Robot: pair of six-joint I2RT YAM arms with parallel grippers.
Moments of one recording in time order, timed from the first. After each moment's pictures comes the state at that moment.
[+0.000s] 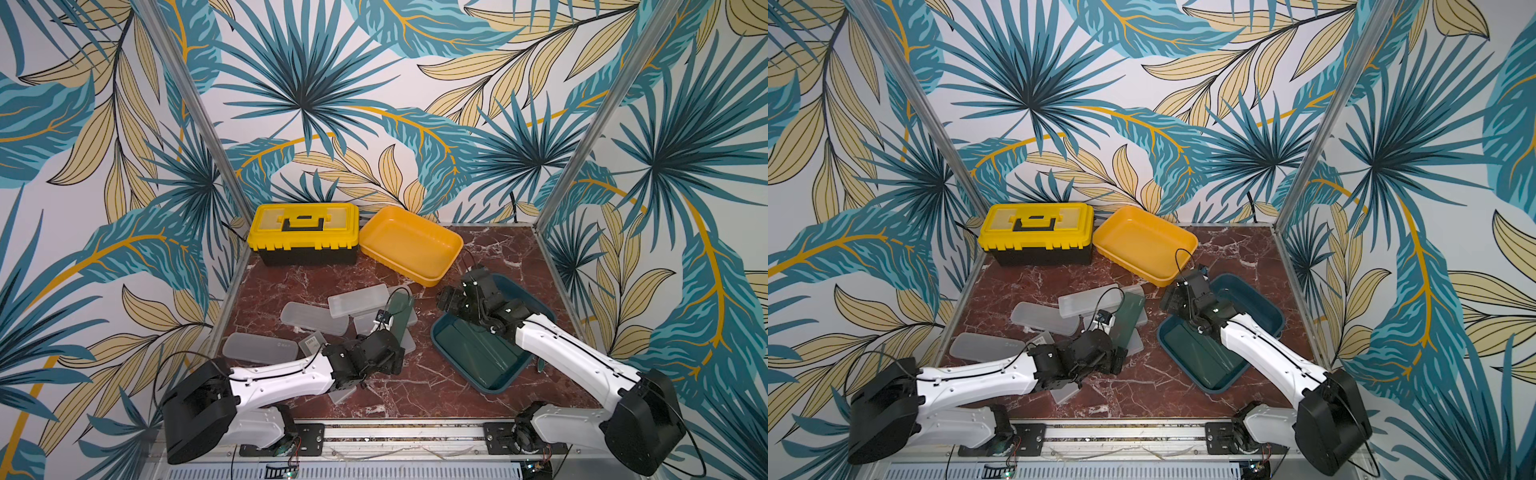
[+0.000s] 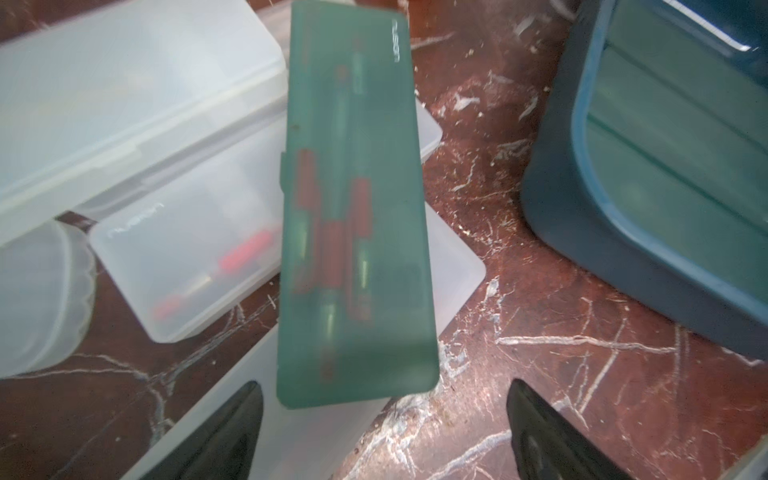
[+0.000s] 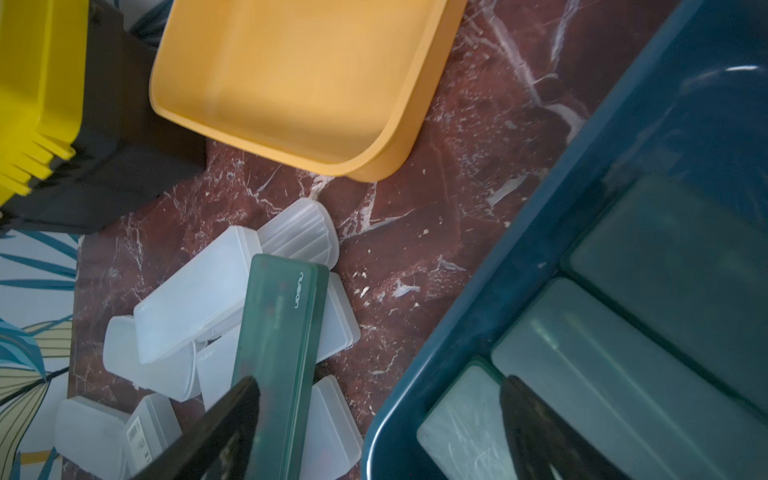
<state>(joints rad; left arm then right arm) -1.04 1.22 0.65 -0.26 -0.33 -0.64 0.56 1.30 0.93 -0.46 0.15 0.81</state>
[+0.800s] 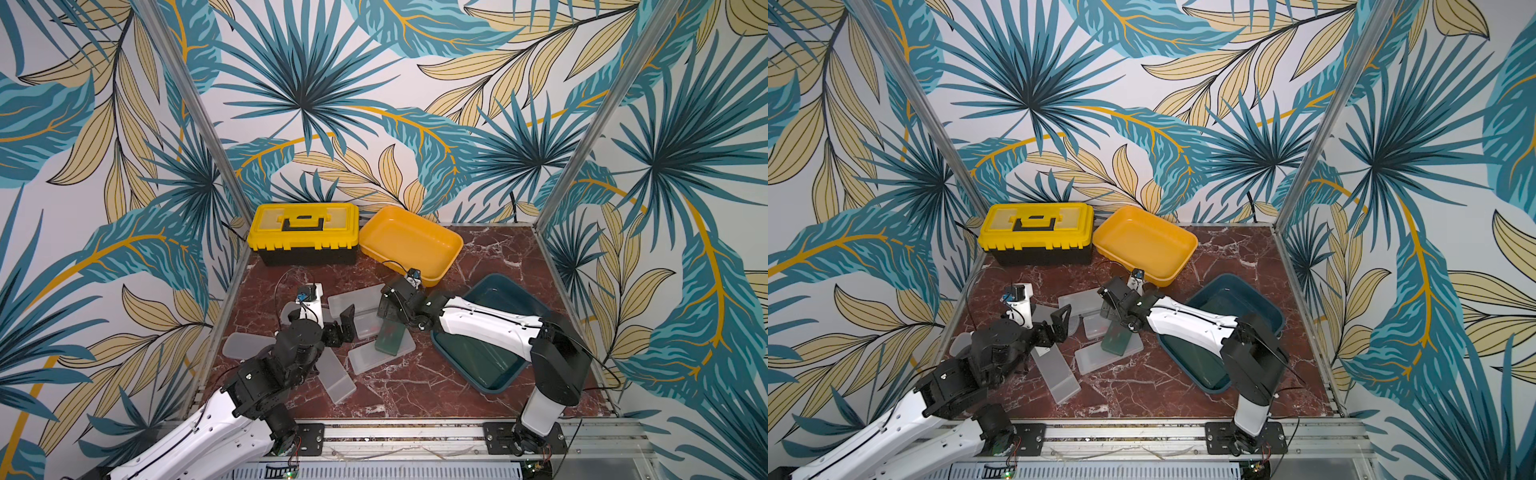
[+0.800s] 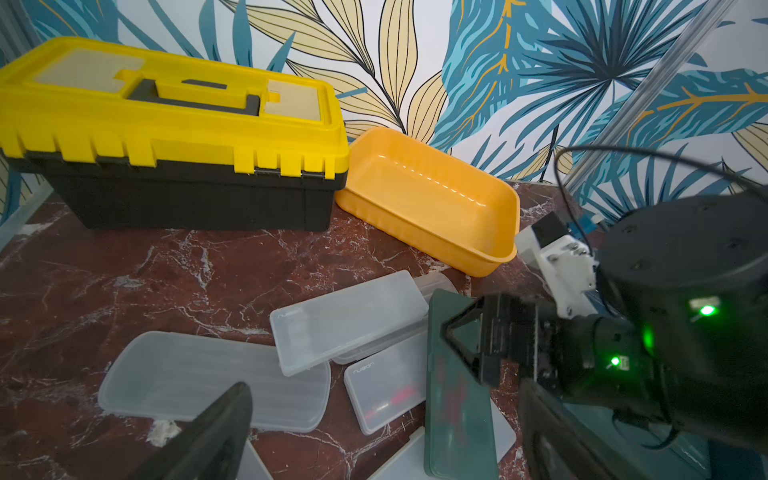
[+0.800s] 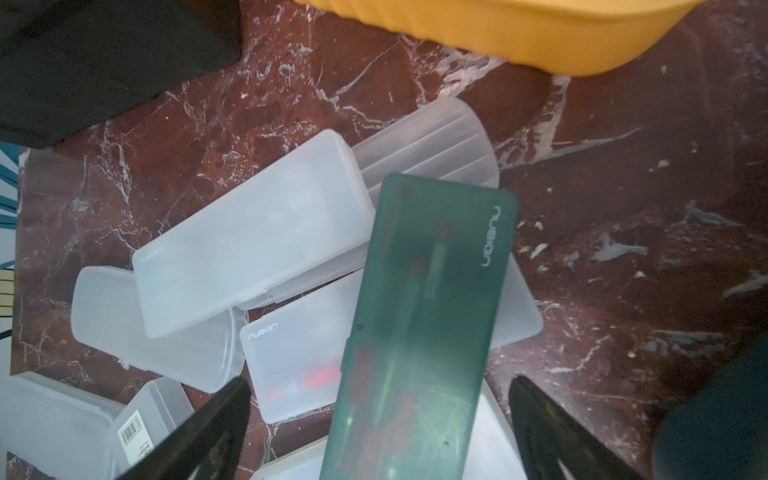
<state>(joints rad) -0.80 0.65 0.73 -0.46 -0.49 -0.48 0.89 1.79 1.32 -0.54 0.32 1.02</state>
